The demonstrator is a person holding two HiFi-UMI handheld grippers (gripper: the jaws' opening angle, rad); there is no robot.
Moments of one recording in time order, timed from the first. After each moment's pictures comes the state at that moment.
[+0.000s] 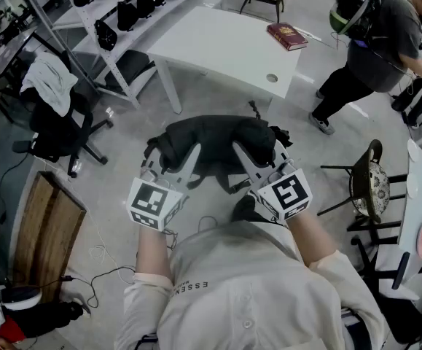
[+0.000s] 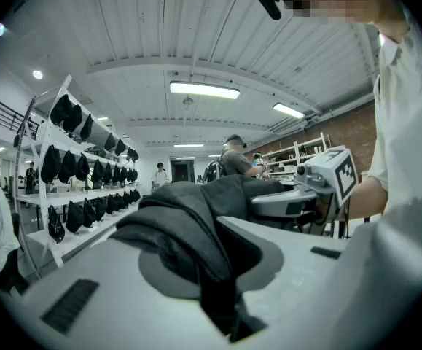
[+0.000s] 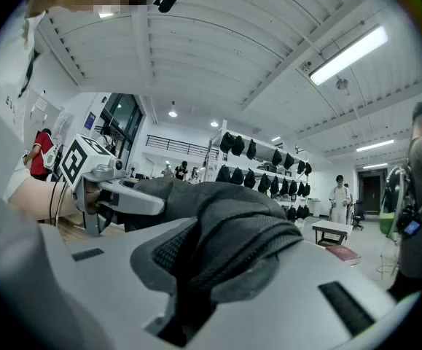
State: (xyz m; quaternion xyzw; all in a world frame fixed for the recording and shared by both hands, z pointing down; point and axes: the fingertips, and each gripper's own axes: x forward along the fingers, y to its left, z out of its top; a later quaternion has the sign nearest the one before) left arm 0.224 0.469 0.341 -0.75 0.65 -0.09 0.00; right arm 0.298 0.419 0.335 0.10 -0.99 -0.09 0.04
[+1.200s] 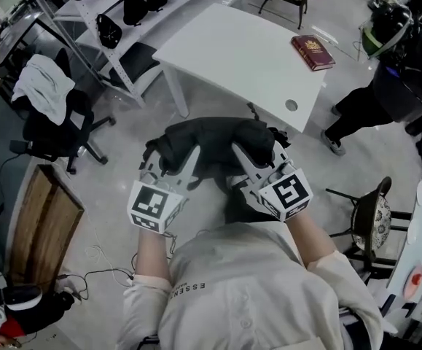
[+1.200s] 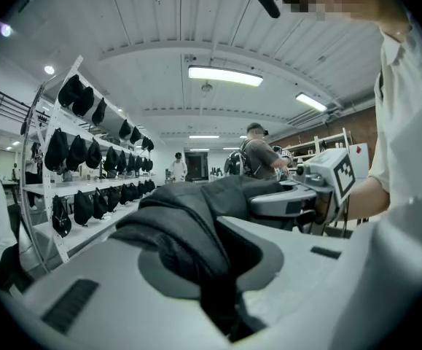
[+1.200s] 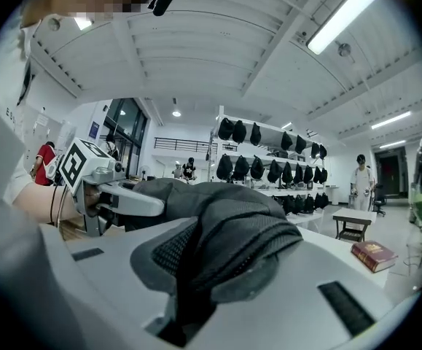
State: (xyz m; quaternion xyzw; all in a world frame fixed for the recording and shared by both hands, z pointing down) left arm 0.129 0.333 0.357 -0.71 0.69 -0.10 -0.03; right arm 0.194 0.274 0.353 0.03 -1.00 -0.05 0.05
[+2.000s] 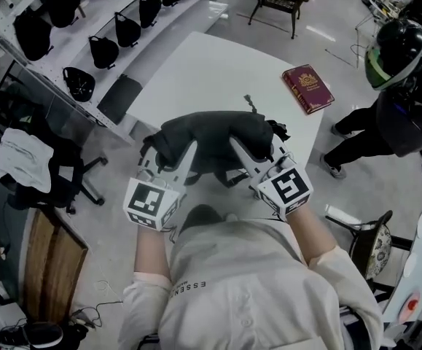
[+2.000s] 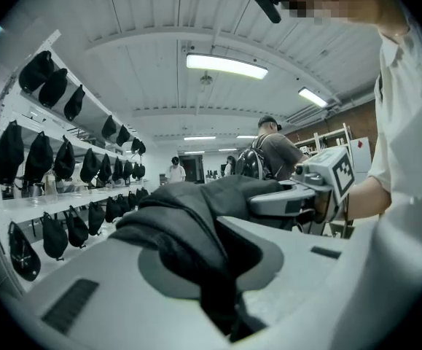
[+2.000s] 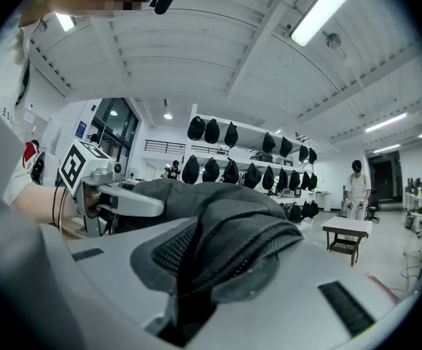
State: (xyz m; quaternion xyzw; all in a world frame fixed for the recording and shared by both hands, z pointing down) left arm 0.010 0.063 0.331 -0.73 0.67 -0.11 0.00; right arm 0.078 0.007 0.328 0.06 -1.00 -0.06 0.03
